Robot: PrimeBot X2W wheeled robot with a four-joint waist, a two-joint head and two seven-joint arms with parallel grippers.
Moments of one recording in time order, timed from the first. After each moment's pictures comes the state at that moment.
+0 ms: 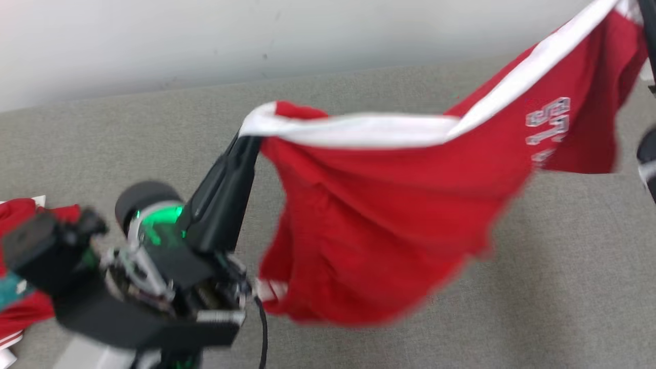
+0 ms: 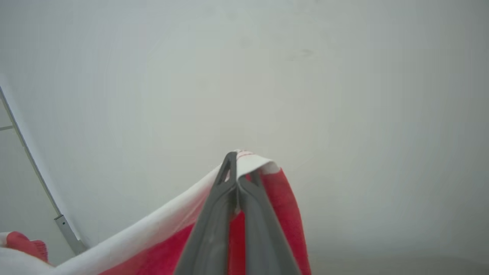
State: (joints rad) left arm -0.42 0.29 -0.51 -0.38 -0.86 -0.12 -0.19; right arm -0.51 -0.24 -0.11 -0.55 0.67 -0.08 0.56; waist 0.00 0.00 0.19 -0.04
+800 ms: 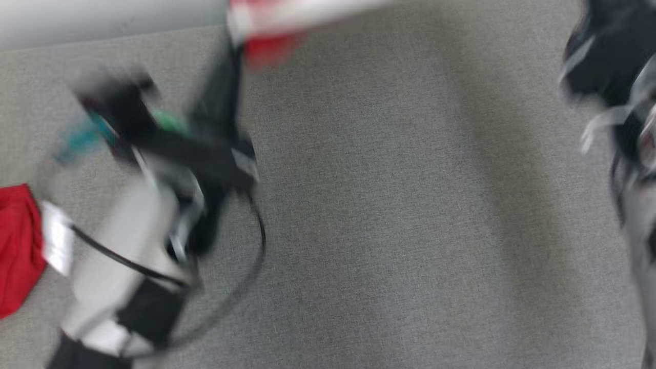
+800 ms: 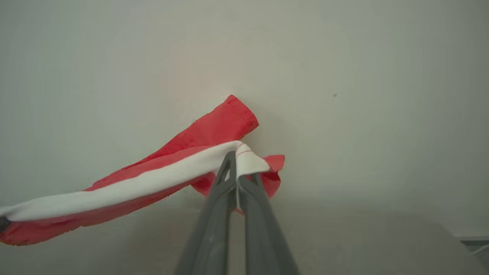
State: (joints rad) left arm -0.85 0.16 -0.52 0.34 -0.75 -0.06 -0.17; right arm -0.86 -0.25 0.07 0.10 0.49 0.04 0.29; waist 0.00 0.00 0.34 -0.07
